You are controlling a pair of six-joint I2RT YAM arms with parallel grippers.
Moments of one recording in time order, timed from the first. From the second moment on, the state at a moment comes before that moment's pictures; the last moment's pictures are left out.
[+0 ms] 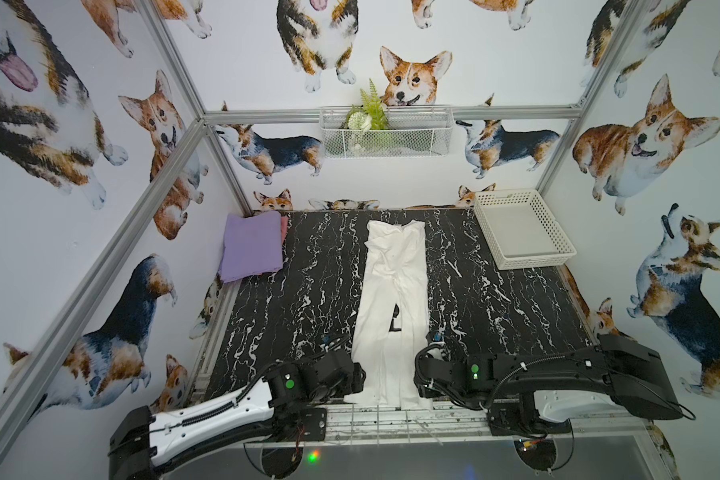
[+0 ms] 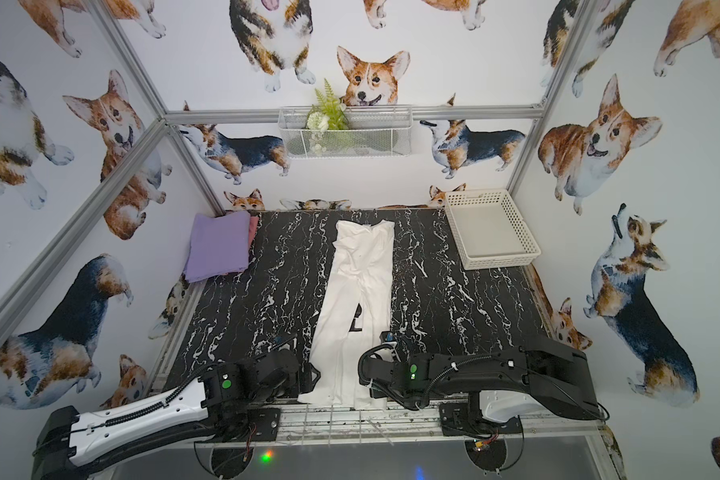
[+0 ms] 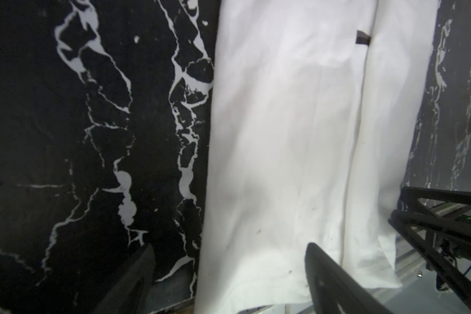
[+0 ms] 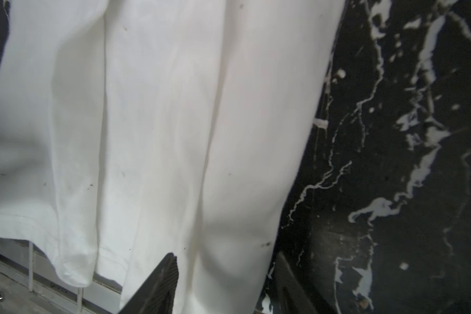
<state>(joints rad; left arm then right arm) -1.14 0.66 0.31 -0.67 -0.11 -1.19 1.42 1.29 0.58 -0.45 0.24 1.22</state>
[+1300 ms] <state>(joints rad) -1.29 0.85 0.36 -0.49 -0.17 -1.28 1.45 1.37 0.67 -0.55 0.18 1.31</state>
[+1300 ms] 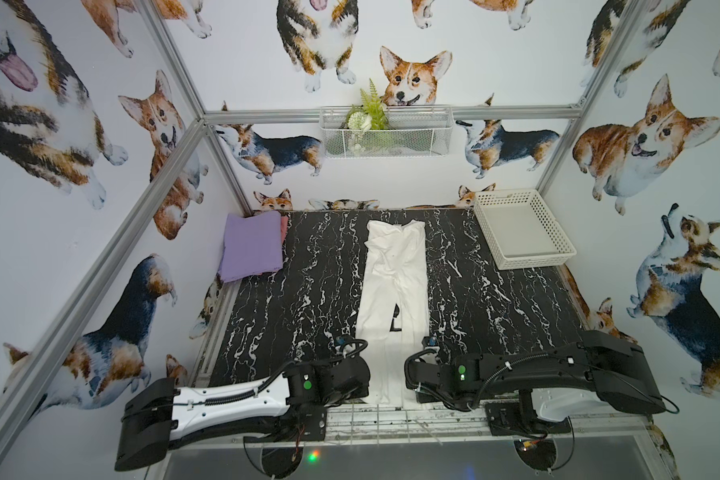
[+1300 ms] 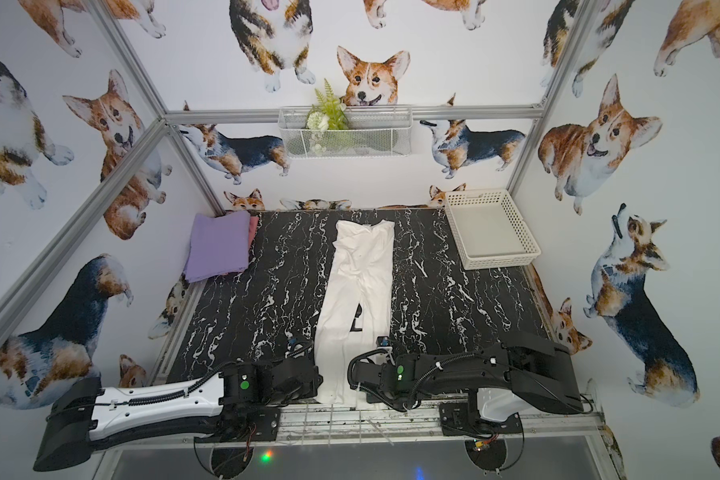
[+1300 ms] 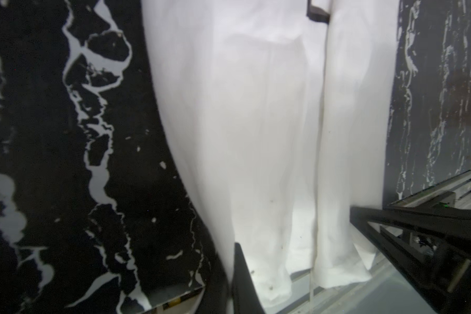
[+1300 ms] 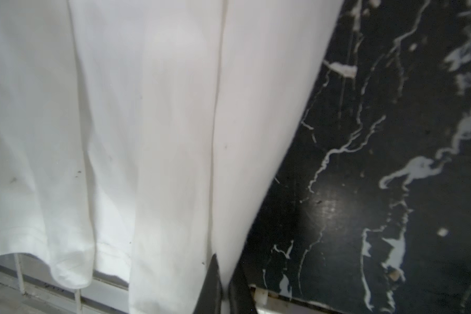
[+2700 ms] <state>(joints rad) -0.58 1.64 1.10 -0.38 -0.03 -0.61 0.66 1.75 1.20 -0.48 0.04 0.65</state>
